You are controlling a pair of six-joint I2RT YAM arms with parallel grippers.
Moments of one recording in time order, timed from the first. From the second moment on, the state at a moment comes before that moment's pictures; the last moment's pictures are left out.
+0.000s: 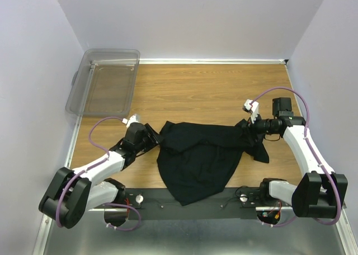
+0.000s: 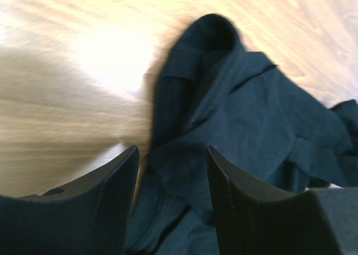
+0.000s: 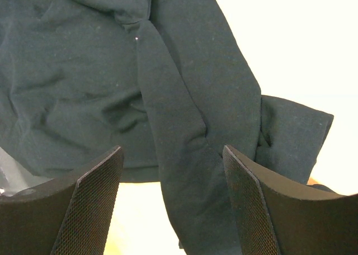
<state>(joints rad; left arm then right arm) -0.47 1.11 0.33 0.14 0.00 -0.97 -0.06 1.17 0.82 -0.79 -0.80 -0.79</state>
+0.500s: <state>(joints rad) -0.46 1.20 0.32 0.21 0.06 -0.95 -0.06 1.17 0.82 -0.79 -0.80 -0.79</state>
